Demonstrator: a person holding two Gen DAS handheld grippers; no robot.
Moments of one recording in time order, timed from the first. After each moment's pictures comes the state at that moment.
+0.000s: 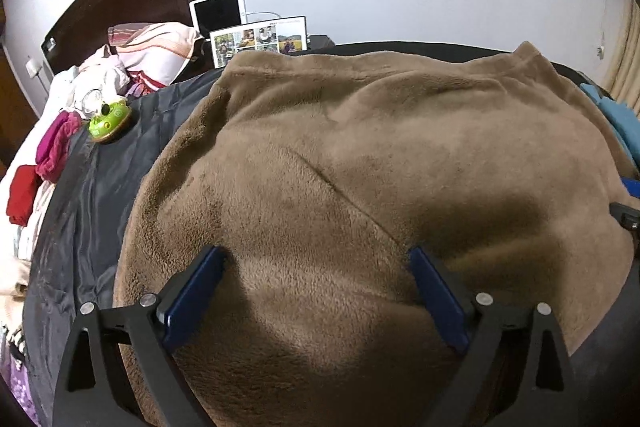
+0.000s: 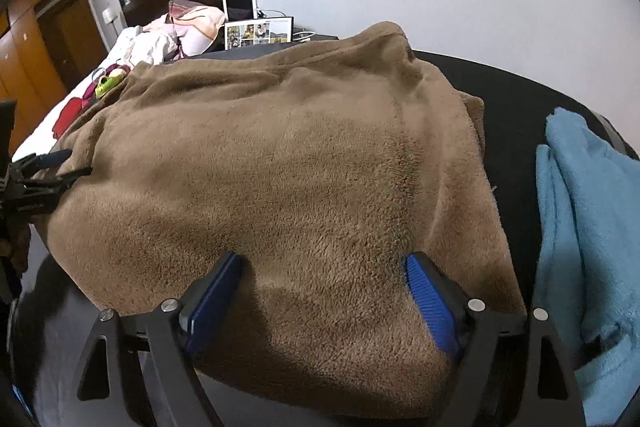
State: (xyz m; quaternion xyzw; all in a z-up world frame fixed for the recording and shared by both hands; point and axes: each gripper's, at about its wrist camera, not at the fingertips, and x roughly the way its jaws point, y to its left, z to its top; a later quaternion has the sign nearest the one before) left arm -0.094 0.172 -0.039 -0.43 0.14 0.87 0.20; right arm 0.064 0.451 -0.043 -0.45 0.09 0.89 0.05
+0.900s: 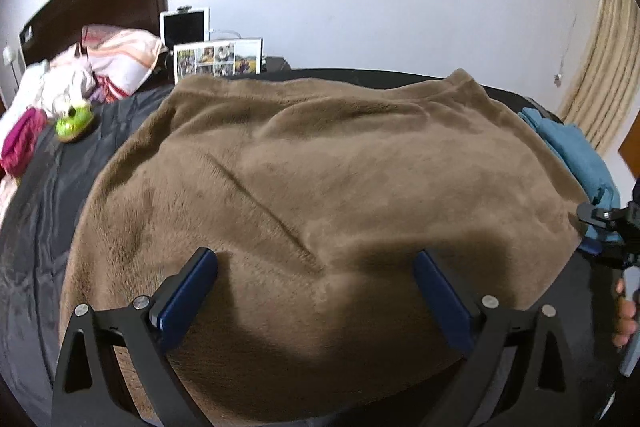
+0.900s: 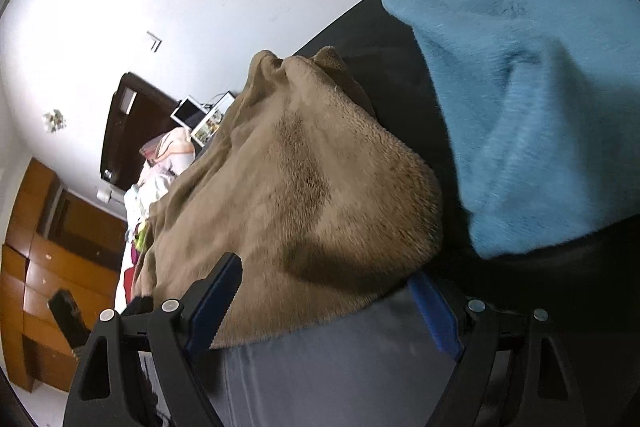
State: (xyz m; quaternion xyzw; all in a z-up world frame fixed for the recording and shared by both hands) left arm -0.062 0.181 -0.023 -0.41 0.07 0.87 0.28; right arm 0.130 0.502 -0.056 -0.35 0.41 0.83 0.11
